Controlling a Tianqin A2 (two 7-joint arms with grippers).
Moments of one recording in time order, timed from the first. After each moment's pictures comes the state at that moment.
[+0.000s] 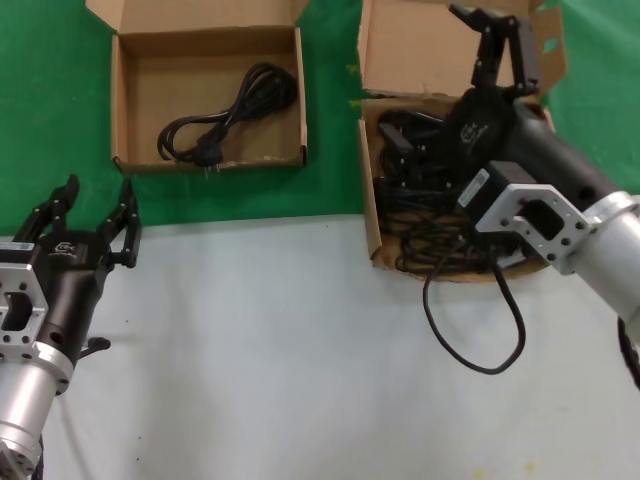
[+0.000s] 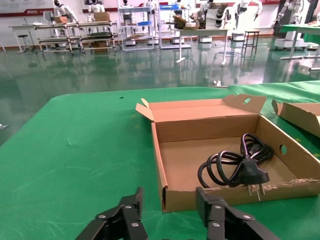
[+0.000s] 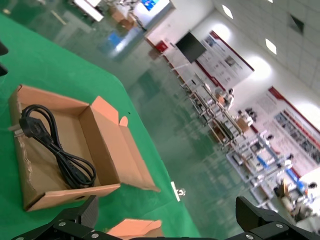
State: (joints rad) left arm -0.02 -0.30 1.61 -1.60 -1.78 0.02 -0.01; right arm 0.33 0.35 -1.74 1.81 1.15 -0.31 -0.25
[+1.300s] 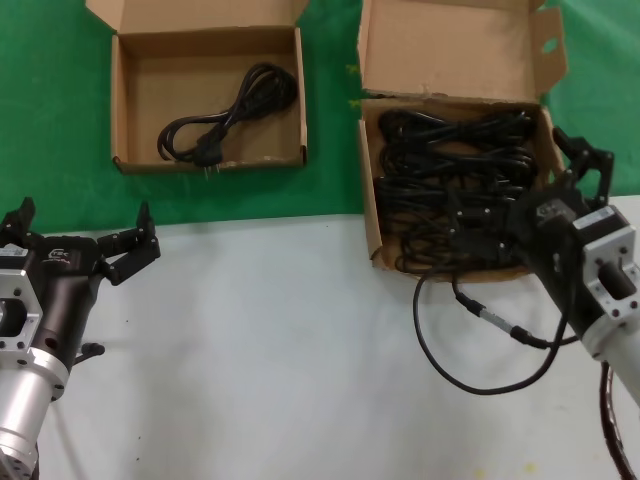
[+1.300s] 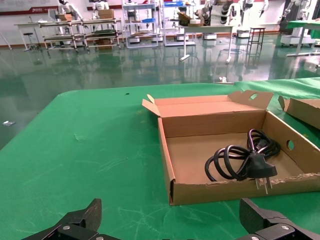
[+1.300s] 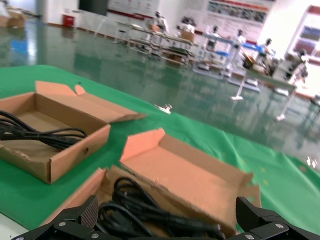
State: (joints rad) left arm -0.01 -0.30 1.60 -1.60 -1.79 0.01 0.00; right arm 0.12 0.32 -1.65 1.67 1.57 -0.11 -0.09
